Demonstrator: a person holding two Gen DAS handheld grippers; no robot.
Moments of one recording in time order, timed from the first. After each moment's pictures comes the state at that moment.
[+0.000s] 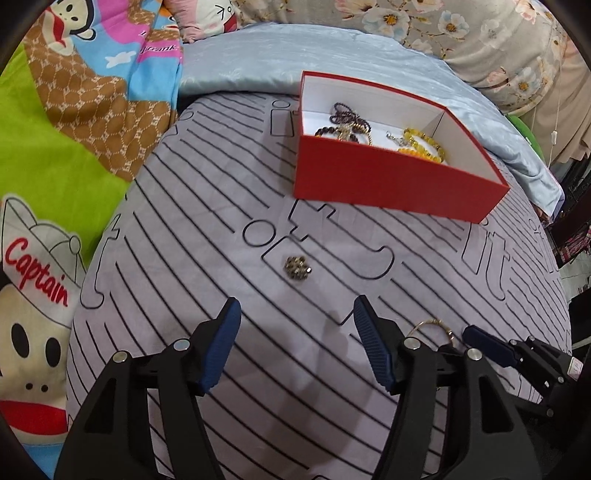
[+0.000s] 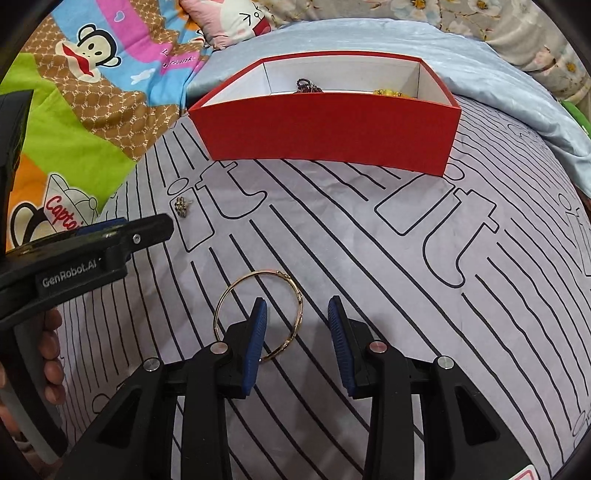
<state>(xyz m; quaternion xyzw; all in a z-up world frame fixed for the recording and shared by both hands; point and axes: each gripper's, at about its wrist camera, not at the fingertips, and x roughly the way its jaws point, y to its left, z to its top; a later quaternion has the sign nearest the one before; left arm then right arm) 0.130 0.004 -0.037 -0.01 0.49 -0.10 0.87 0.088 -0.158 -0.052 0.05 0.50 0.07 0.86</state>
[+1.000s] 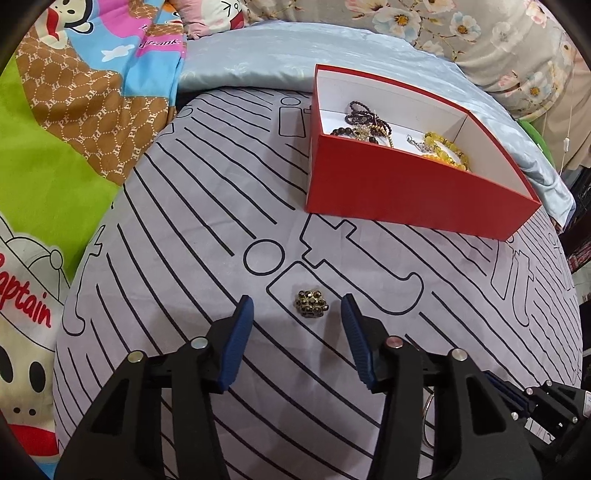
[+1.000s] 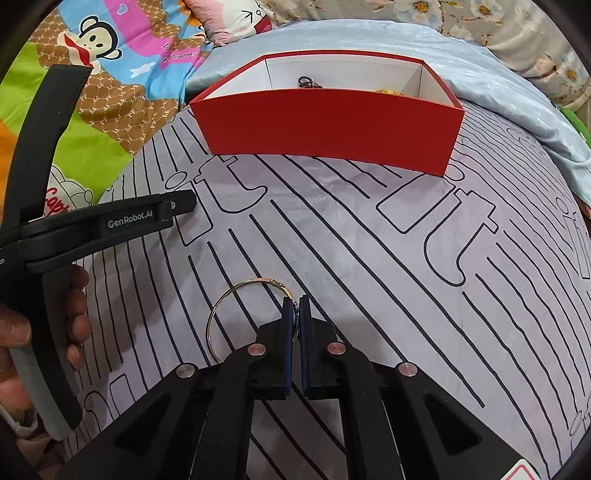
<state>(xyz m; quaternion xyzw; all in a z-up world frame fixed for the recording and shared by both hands) 0.164 0.001 -0.057 -0.01 0.49 -0.09 0.87 0.085 -0.154 -0.056 0.04 0.50 0.06 0.86</state>
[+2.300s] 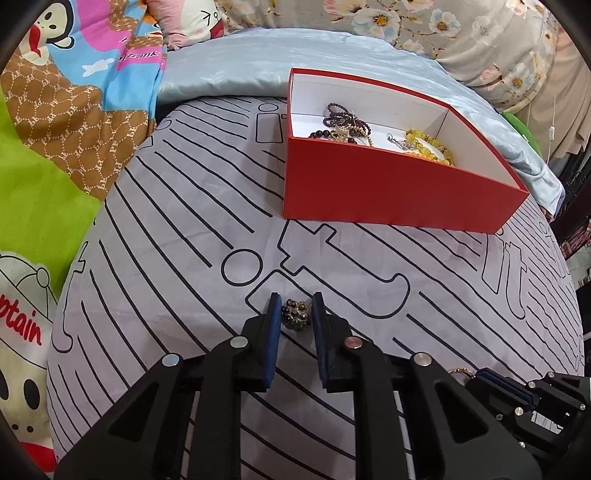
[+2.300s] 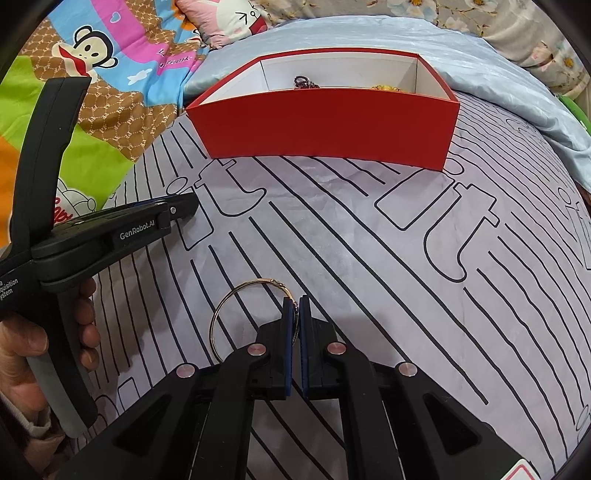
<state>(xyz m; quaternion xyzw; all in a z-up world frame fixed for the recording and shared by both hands) 0.165 -0.007 -0.059 0.00 0.47 -0.12 0.87 0.084 -0.156 -0.053 0.05 0.50 0.06 0.86</state>
